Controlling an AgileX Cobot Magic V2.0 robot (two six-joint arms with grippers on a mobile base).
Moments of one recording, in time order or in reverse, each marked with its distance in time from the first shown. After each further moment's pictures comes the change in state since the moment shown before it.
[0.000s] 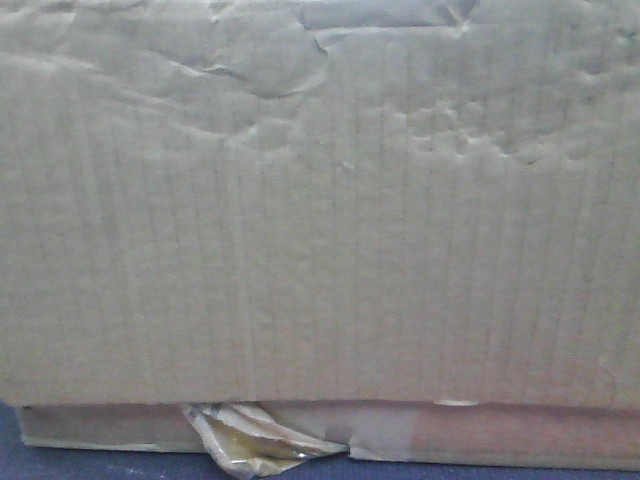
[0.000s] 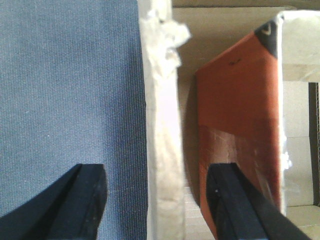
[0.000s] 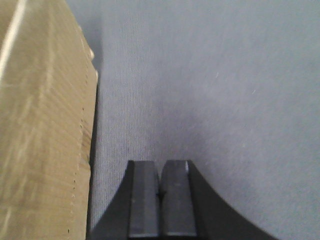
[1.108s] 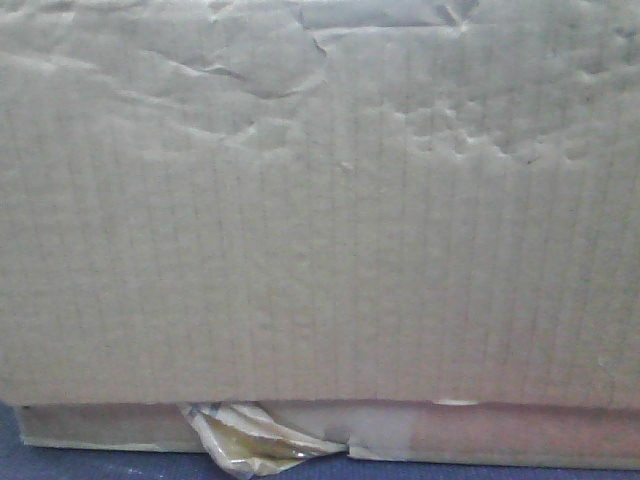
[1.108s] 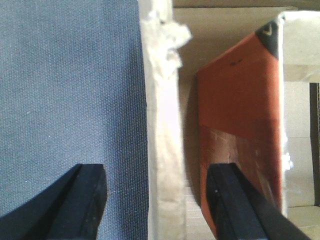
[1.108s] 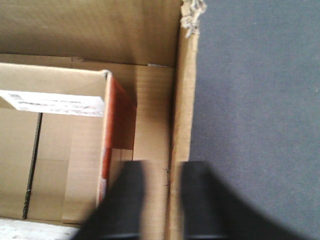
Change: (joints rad) left arm 0.000 0.000 0.000 0.003 0.000 0.001; right arm 0.453 0.560 -0.571 -0.204 0.282 0.338
